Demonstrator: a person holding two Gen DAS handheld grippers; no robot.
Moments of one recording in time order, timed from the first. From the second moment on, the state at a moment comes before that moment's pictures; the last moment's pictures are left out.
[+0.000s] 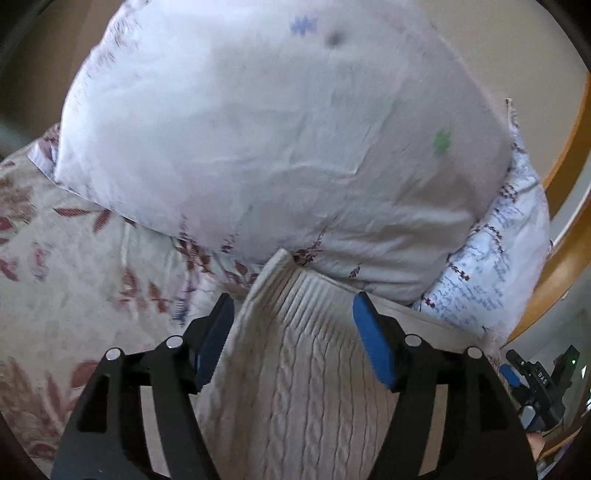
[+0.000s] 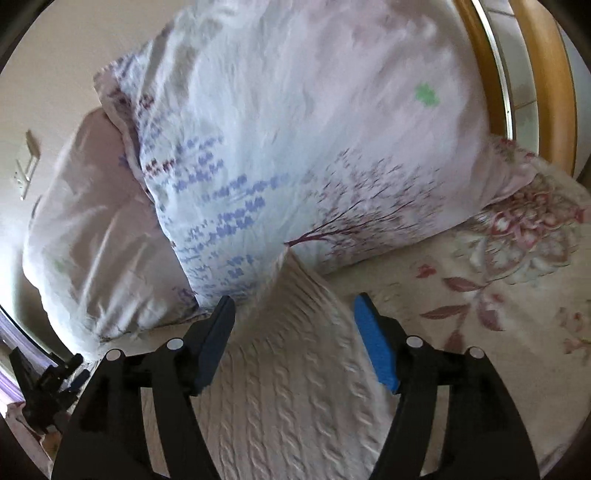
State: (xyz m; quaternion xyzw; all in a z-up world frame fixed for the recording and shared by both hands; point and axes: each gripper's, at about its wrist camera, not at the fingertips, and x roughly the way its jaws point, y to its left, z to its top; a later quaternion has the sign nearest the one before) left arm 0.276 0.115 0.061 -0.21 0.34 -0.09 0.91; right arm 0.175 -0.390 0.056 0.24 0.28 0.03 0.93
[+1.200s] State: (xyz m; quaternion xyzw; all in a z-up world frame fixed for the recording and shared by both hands) left arm 0.205 0.125 0.031 -0.12 0.39 -0.12 0.90; right arm 0.111 -0.384 0.028 0.14 0.32 0.04 0.94
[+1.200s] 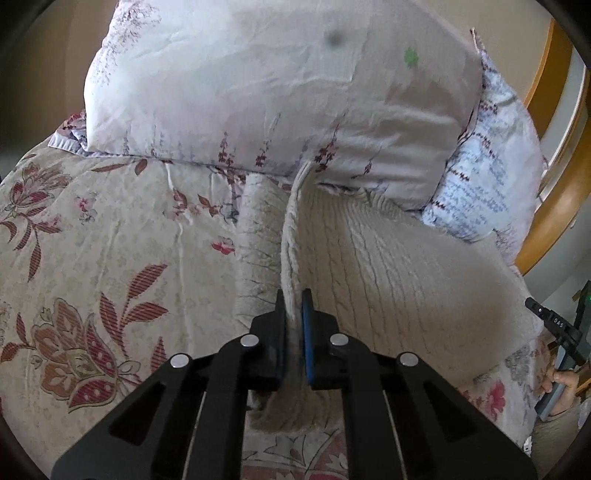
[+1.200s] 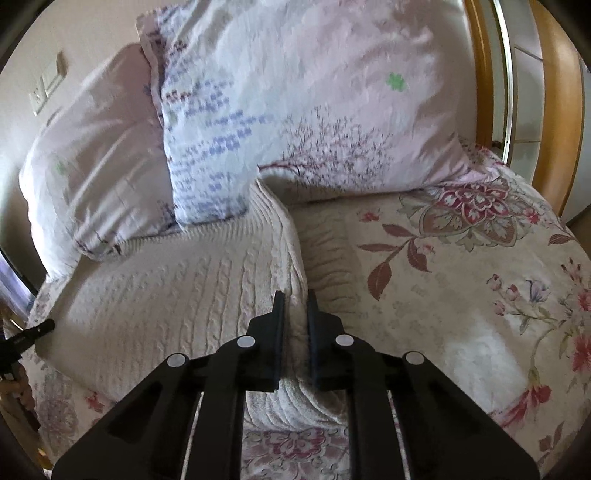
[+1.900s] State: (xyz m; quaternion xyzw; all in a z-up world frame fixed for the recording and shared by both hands) left arm 0.193 0.141 0.009 -0.14 0.41 -0.13 0.89; right arm 0.102 -0.385 -0.003 0.14 0.37 -0.01 0.92
